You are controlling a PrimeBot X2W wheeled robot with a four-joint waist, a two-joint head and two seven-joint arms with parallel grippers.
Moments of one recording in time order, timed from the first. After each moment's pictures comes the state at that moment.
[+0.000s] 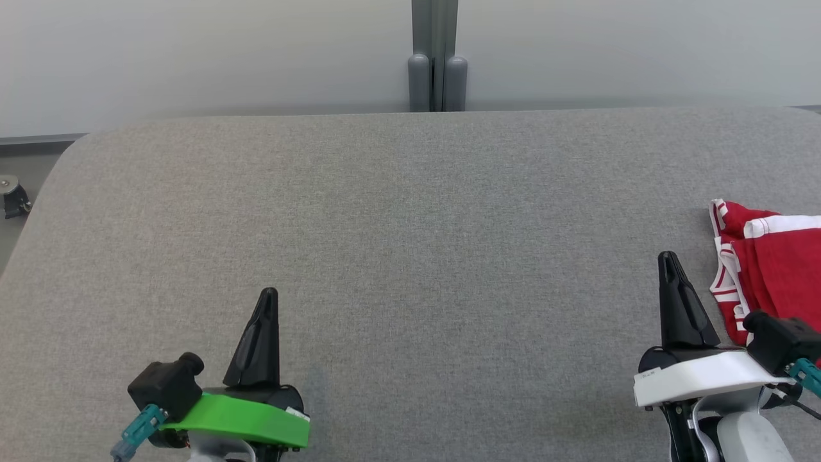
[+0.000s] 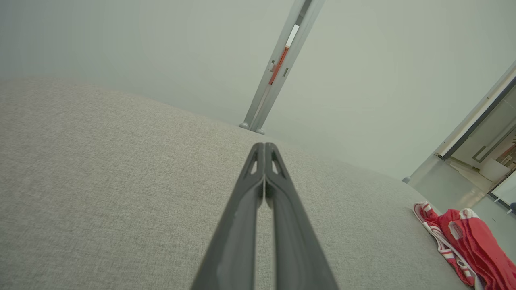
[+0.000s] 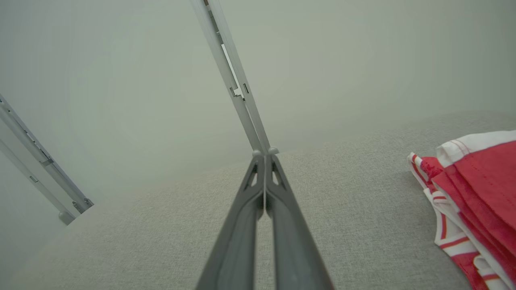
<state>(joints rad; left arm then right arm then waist) -0.03 0.06 -0.20 0.12 -0.53 -0.12 -0.23 -0.03 -0.05 -0.01 0.07 0.36 0.13 -0.23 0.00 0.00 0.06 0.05</state>
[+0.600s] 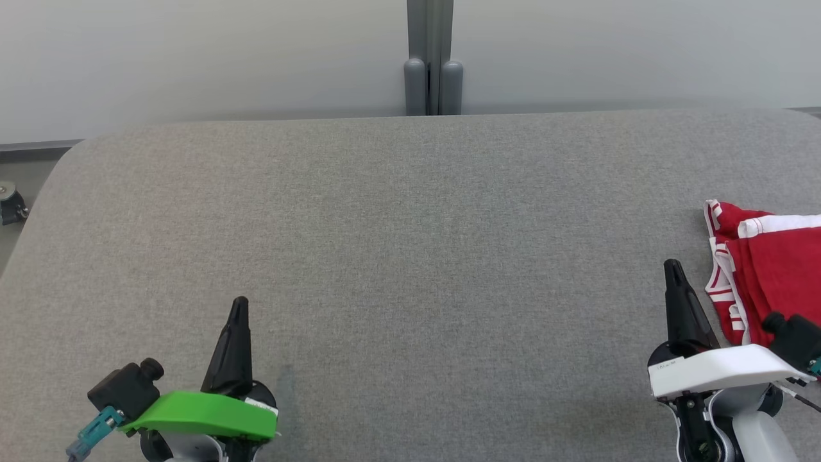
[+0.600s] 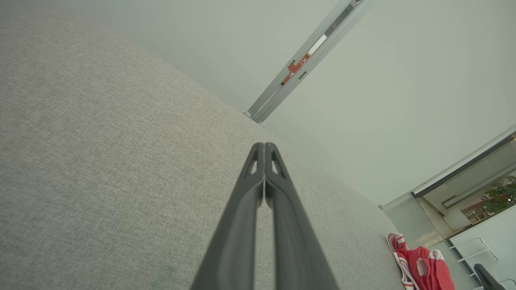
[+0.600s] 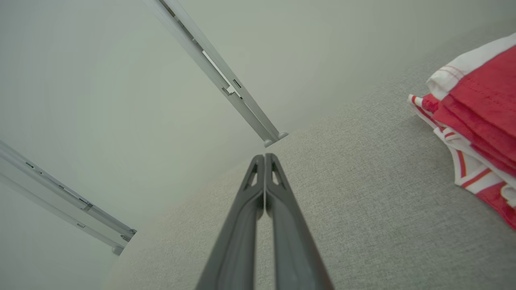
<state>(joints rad) -0.03 0.07 -0.15 0.16 -0.82 -0.12 -0.16 -0.04 -0.06 -0.02 0.12 0.69 0.13 -0.16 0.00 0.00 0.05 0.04</state>
